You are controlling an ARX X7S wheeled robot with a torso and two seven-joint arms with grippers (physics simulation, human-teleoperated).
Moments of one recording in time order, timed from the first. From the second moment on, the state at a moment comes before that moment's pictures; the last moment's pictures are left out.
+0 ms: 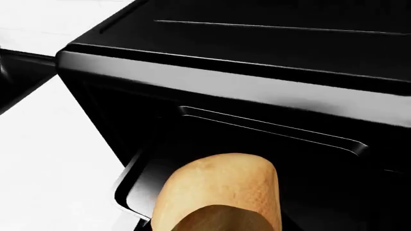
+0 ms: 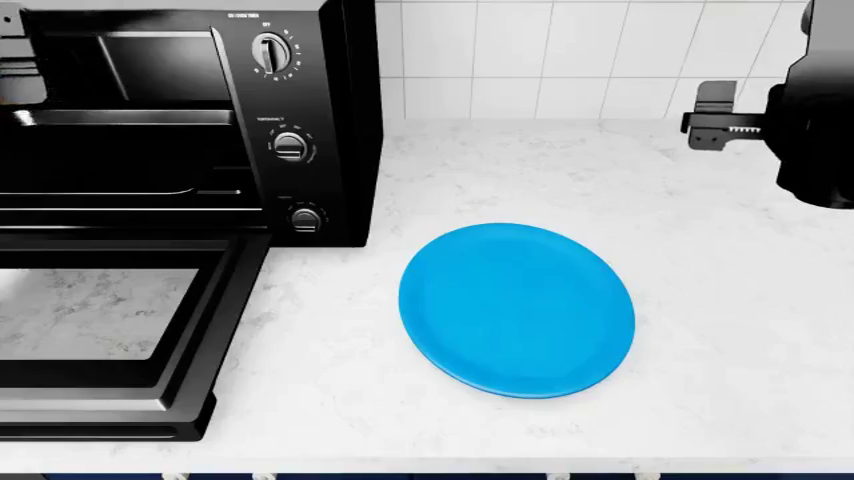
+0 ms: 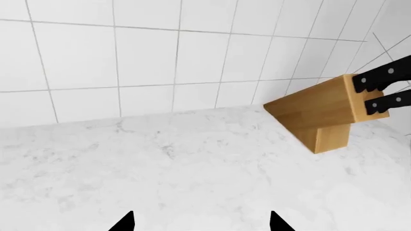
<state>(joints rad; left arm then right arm) -2.08 -0.89 1.23 -0.46 -2.04 -1.19 -1.10 1.46 0.68 -0.68 0.44 1.09 0.95 0.69</state>
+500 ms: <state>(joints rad) -2.15 -0.89 1.23 -0.25 -2.32 -1.32 -1.14 1.46 0.67 -0.69 0.44 1.09 0.95 0.69</state>
